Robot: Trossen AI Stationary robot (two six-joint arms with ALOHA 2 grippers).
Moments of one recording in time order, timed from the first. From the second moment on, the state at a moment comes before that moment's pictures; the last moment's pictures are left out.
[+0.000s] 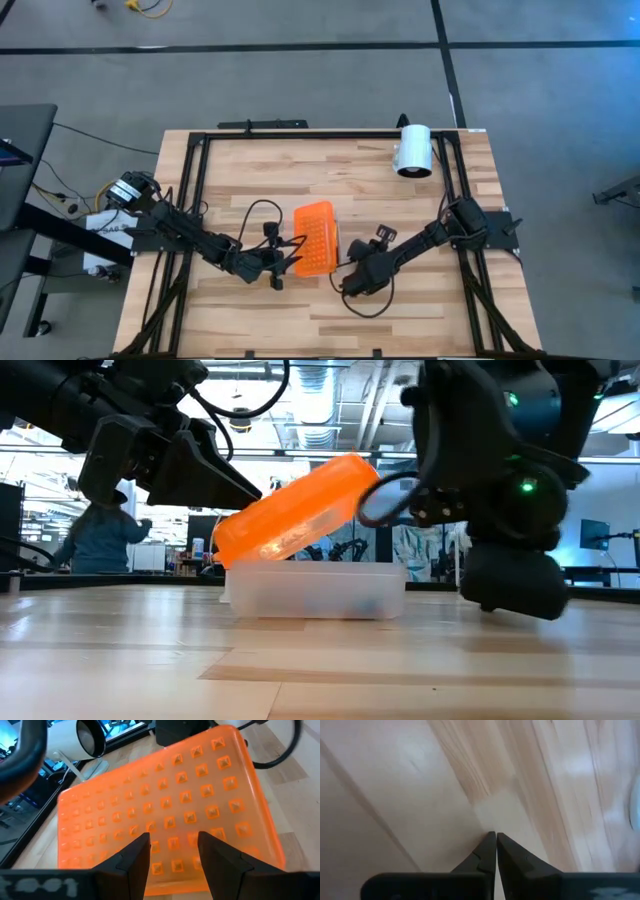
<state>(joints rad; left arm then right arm) -0.50 1.60 0.57 0.54 -0.72 0.08 0.47 2.11 1.29 -1.10 0.48 0.96</state>
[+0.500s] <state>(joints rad) -0.50 1.60 0.57 0.54 -0.71 0.08 0.52 2.11 1.29 -1.36 0.48 1.21</state>
